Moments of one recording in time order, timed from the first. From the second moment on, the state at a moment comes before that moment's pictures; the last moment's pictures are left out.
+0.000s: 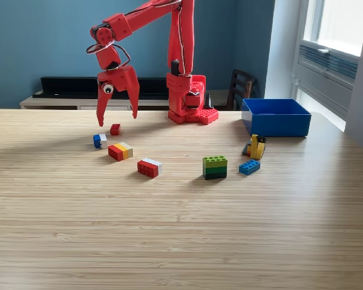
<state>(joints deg) 64.5 95.4 113.8 76.6 8.3</state>
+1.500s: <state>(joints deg) 65.6 95.5 114.6 68.5 5.3</state>
